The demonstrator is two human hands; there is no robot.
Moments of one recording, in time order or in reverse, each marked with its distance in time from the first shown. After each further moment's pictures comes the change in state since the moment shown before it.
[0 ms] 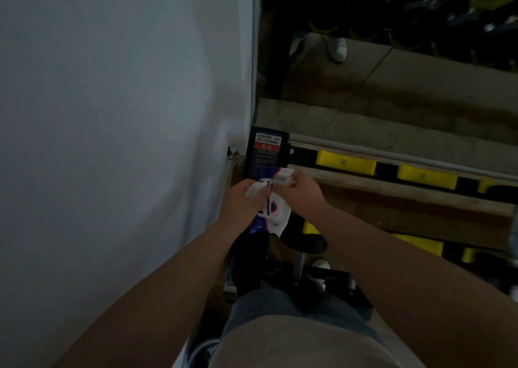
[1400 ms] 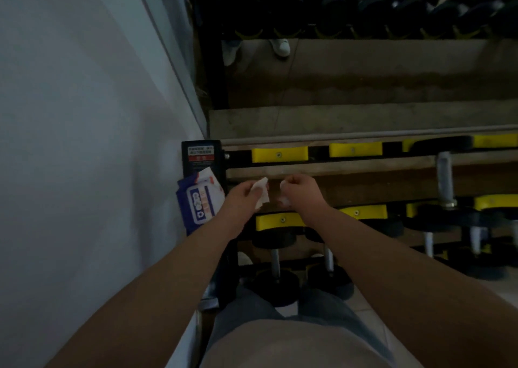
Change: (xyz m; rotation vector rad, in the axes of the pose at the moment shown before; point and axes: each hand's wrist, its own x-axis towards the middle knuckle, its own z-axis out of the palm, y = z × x) left_hand -0.011 0.062 0.098 -0.258 -0.396 -0.062; right_hand -0.040 0.088 -0.084 0.532 0.211 0.135
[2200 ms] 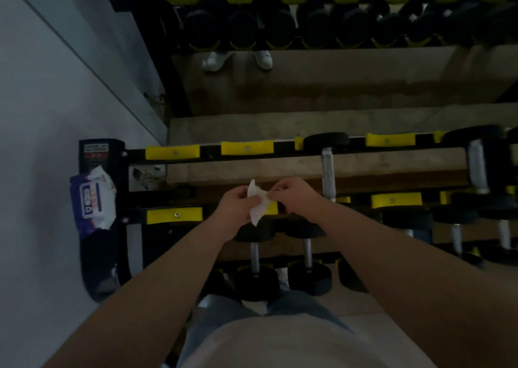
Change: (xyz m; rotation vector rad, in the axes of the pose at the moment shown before) left_hand -0.012 0.009 0.306 0.001 0.084 -0.143; right_hand 0.015 0.078 -0.301 -0.415 -0.255 -0.182
